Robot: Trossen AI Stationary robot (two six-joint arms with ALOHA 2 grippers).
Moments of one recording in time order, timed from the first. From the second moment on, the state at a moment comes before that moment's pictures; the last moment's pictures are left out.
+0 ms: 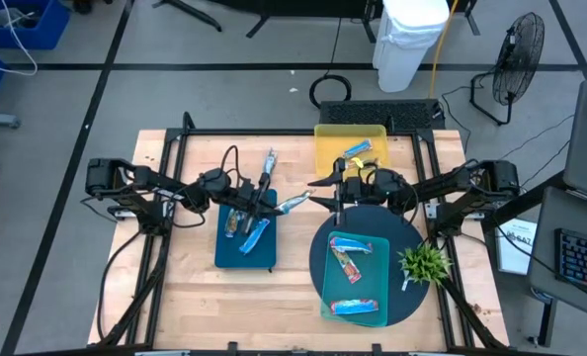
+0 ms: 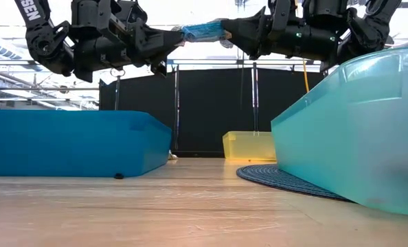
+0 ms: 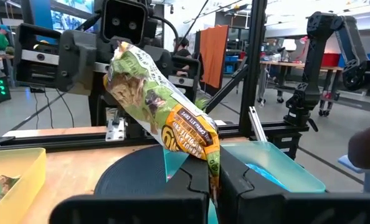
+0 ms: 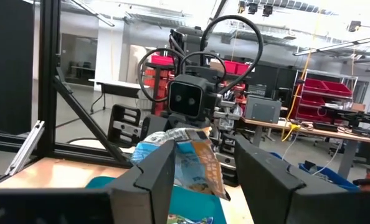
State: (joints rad) left arm 0.16 1.54 0.47 1.18 0.50 -0.08; right arm -0.13 1.52 0.53 1.21 -0.16 -0.12
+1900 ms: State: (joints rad) left arm 0.31 1.54 0.47 1.18 0.59 -0.32; right arm -0.13 1.03 0.23 0.90 0.50 -0.35
